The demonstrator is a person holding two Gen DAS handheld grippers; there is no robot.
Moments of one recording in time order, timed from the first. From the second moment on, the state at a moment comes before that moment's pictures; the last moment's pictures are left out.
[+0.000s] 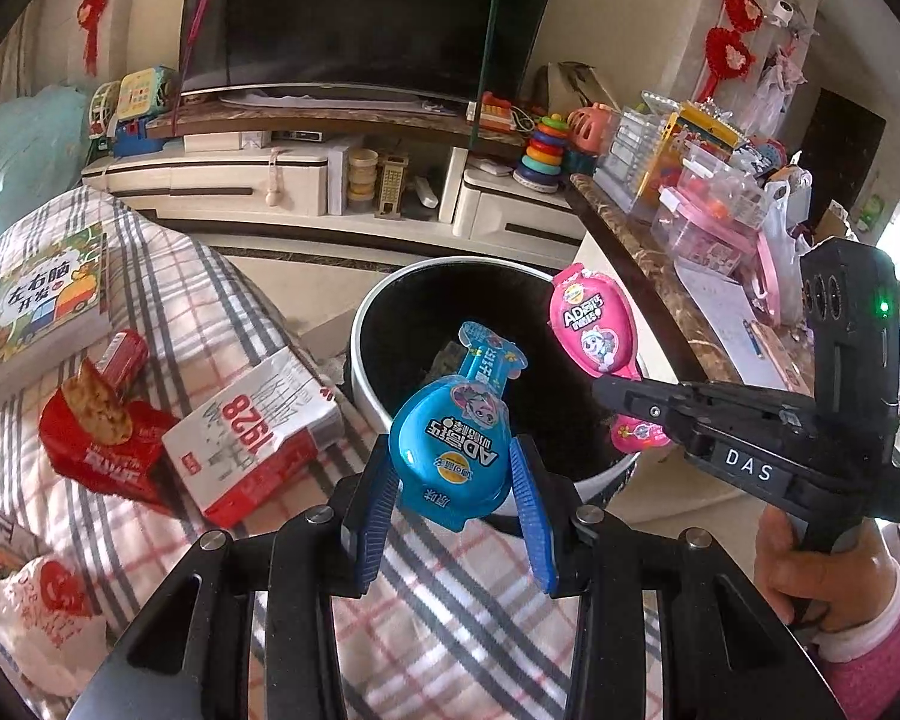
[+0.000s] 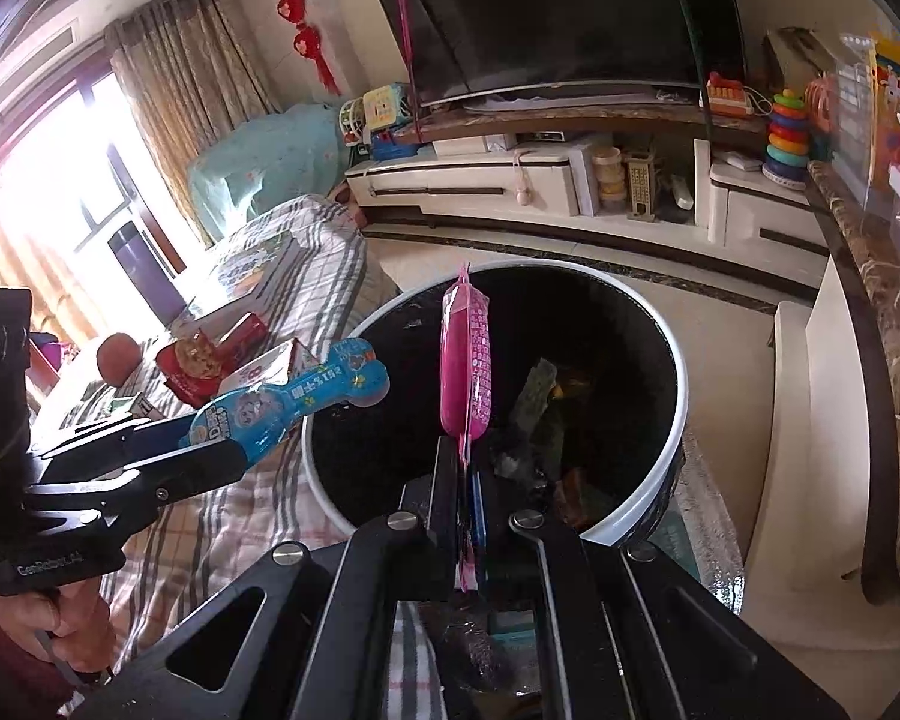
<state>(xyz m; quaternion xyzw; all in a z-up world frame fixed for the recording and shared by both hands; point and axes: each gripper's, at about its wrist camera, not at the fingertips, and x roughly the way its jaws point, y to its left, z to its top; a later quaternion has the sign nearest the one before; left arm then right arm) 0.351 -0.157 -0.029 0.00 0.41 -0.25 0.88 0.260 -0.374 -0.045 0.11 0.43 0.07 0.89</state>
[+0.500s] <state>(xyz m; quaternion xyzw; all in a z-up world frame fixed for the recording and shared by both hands) 0.369 -0.176 -0.038 0.01 0.42 -0.25 0.87 0.279 -0.387 -0.057 0.12 0.44 0.07 0.89</state>
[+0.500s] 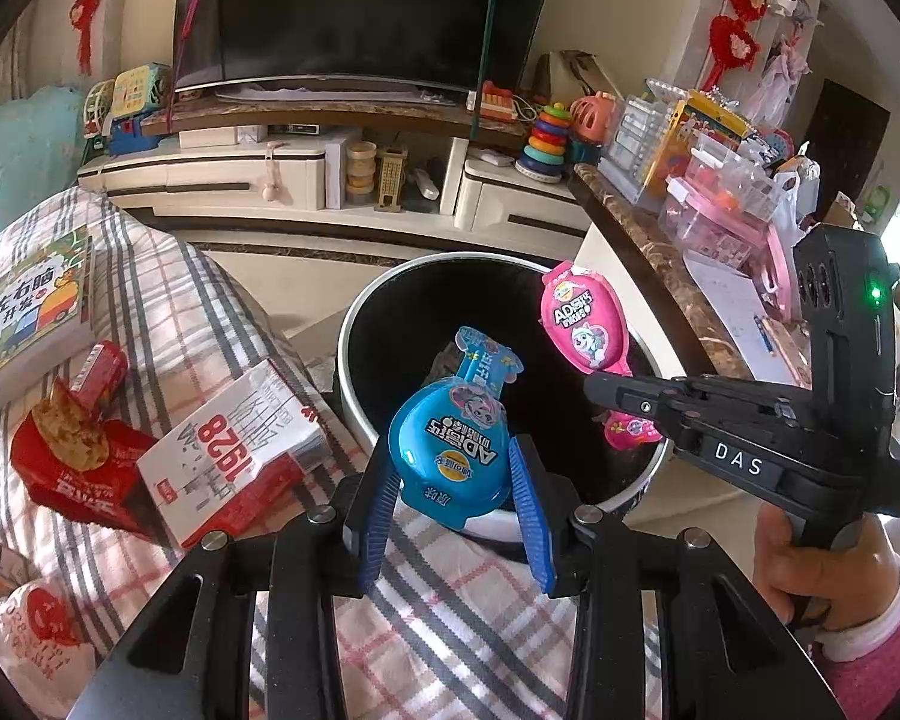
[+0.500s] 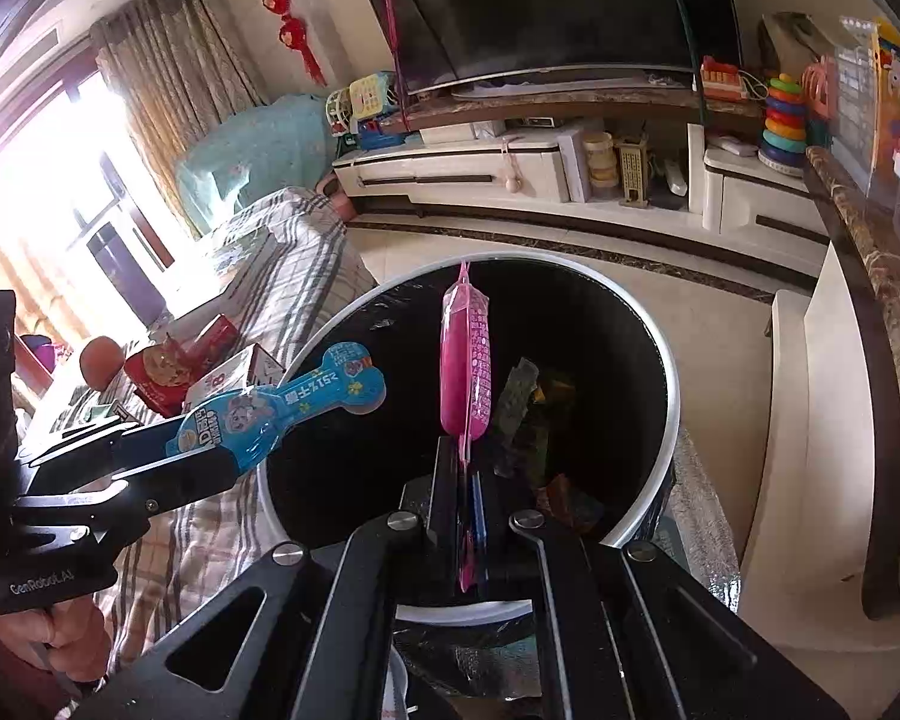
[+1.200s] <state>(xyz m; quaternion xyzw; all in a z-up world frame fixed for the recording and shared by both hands) 0.394 -0.187 -0.045 0.00 0.43 -0.24 0.87 0.289 -0.393 -0.065 0.12 0.46 0.06 0.88</state>
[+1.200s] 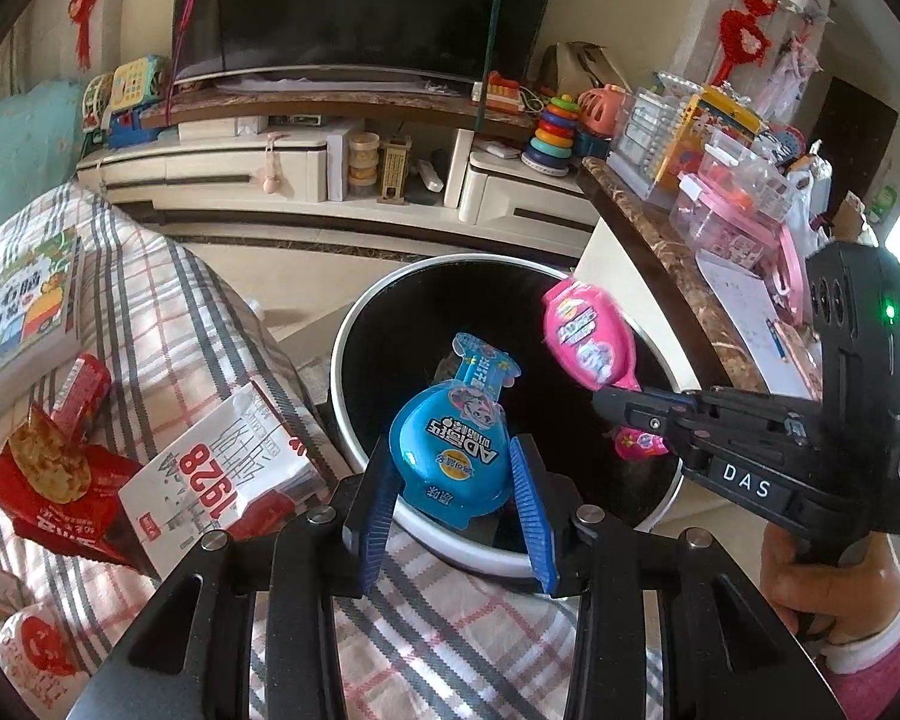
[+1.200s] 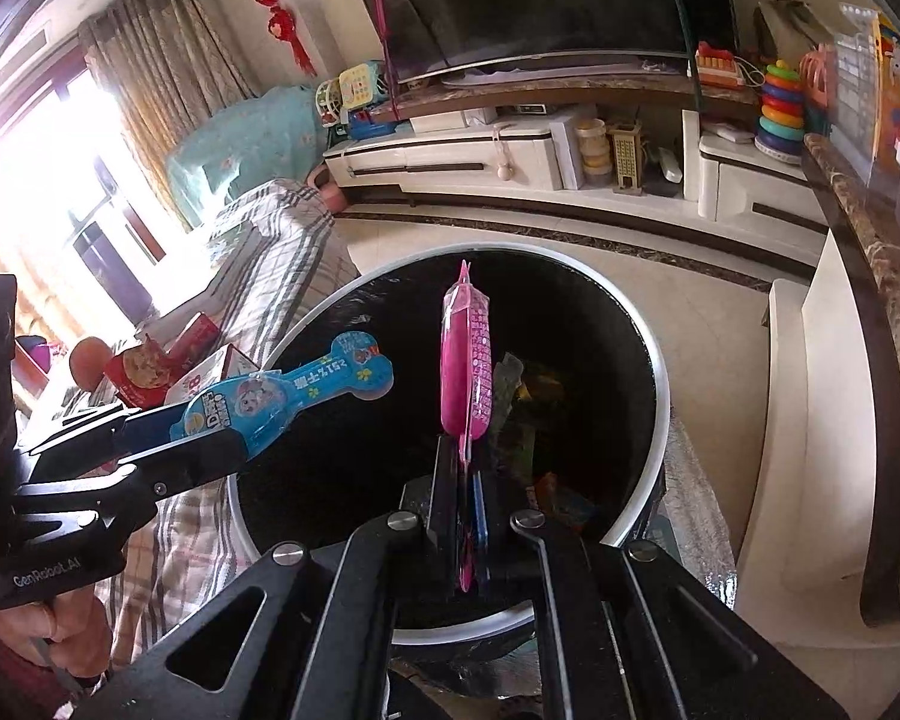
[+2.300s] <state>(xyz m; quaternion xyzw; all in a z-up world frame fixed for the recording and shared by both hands) 0.251 -0.041 -0.040 -0.07 0.43 -0.14 0.89 0.225 -0.307 -0.040 0.14 0.42 0.12 0.89</state>
